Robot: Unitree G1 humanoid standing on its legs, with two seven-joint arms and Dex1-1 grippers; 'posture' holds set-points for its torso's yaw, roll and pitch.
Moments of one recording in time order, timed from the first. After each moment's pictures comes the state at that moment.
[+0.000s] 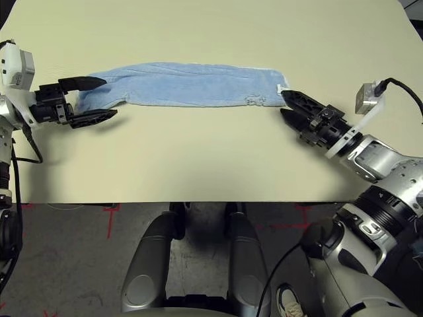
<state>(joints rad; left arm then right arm) -0.86 0.79 0.16 0.56 -0.30 0.05 -1.44 -0.77 -0.25 -1.04 0.04 0.80 1.55 0.37</state>
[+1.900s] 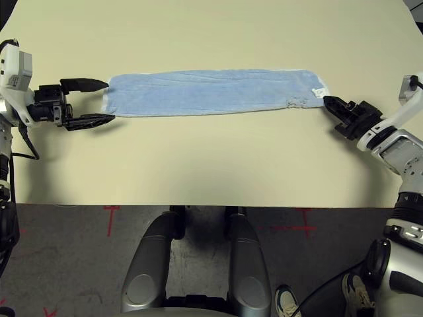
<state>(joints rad) -0.91 0.81 0.11 0.73 -0.30 -0.08 -1.48 -0.60 -0.73 -0.51 0.48 0.72 0.72 0.68</state>
